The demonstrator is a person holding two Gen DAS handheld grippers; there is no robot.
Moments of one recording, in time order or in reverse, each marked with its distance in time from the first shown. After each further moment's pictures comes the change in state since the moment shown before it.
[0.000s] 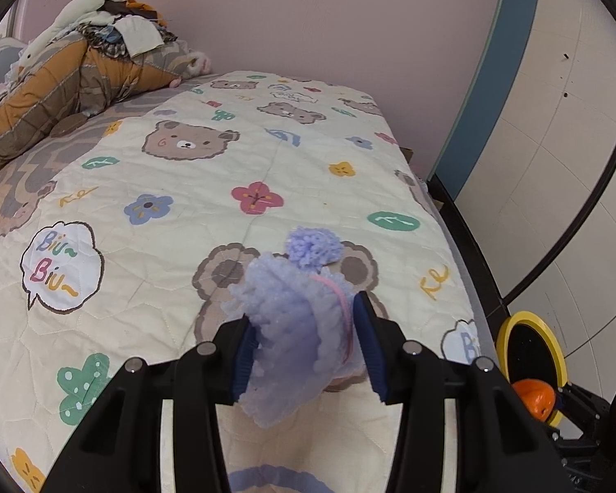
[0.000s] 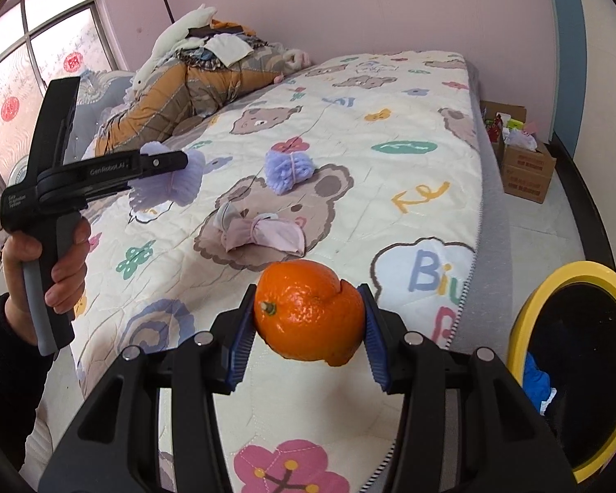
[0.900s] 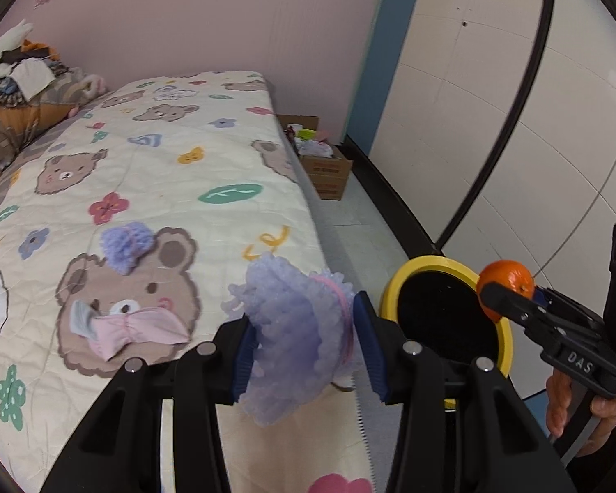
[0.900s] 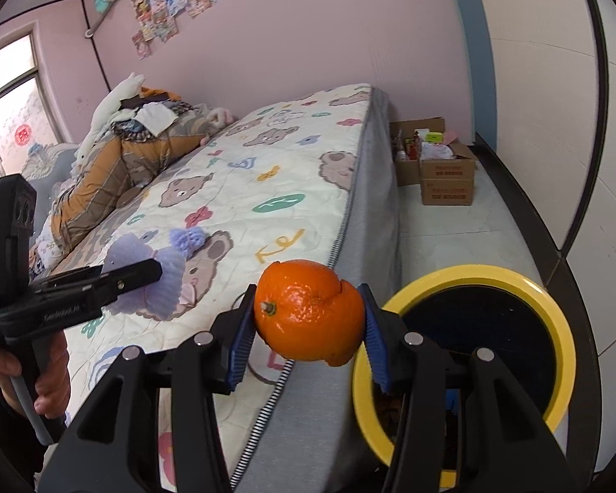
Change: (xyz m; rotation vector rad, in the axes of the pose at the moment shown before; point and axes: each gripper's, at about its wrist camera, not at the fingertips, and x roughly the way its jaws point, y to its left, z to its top) left arm 0.001 -0.180 -0.035 0.235 0.067 -0.194; right arm -0.105 -0.126 -0.002 0.192 -0.163 -0.172
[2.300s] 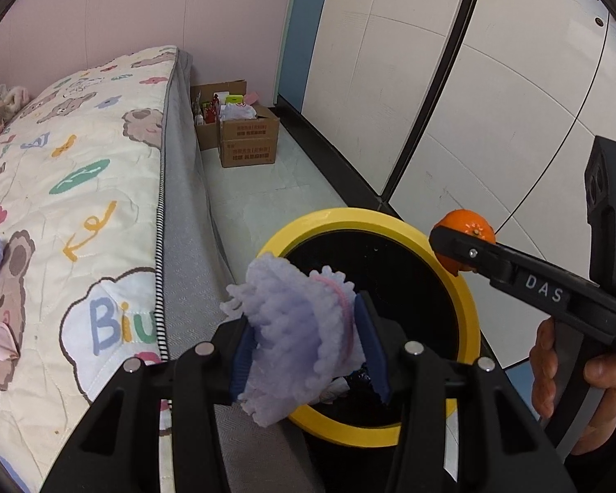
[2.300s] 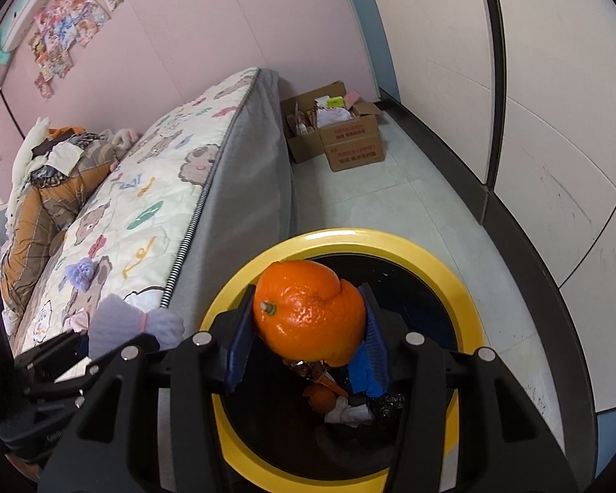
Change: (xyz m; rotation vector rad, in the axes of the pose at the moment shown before) left arm 0.114 -0.141 -0.022 0.130 0.123 -0.124; right arm 0.008 -0.160 -0.021 0.255 0.064 -0.219
